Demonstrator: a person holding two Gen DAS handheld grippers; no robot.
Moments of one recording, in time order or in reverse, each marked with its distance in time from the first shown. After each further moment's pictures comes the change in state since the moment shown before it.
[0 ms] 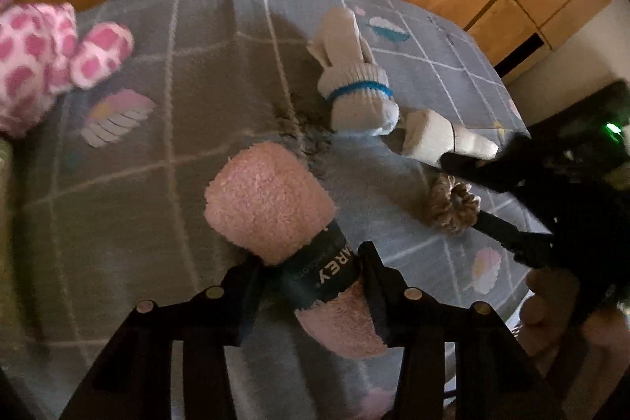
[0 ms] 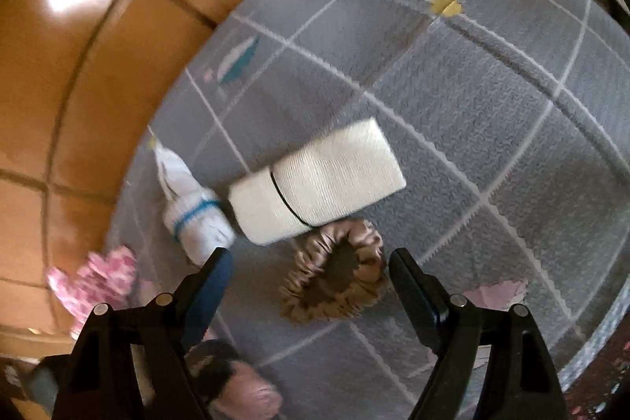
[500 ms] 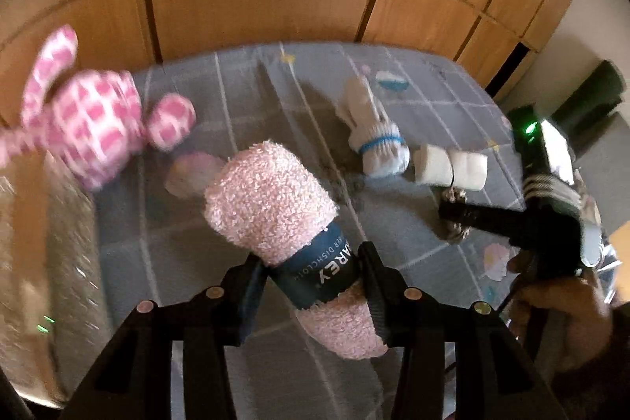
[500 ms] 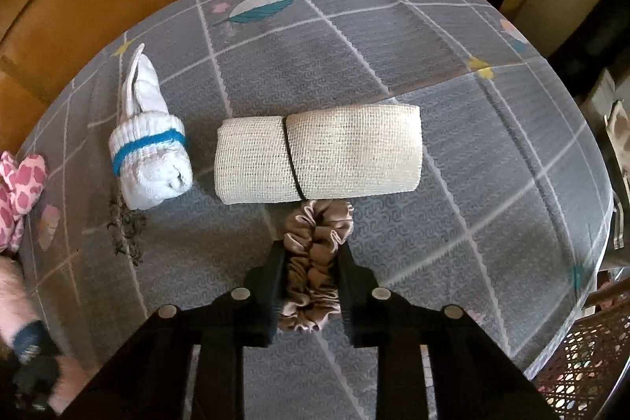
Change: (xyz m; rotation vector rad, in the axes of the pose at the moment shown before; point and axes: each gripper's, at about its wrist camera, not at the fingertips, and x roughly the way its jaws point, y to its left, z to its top) left arm -0.059 0.025 -0.004 0.112 -0.185 0.063; right arm 0.019 0.041 -0.019 -0.330 -0.020 -0.342
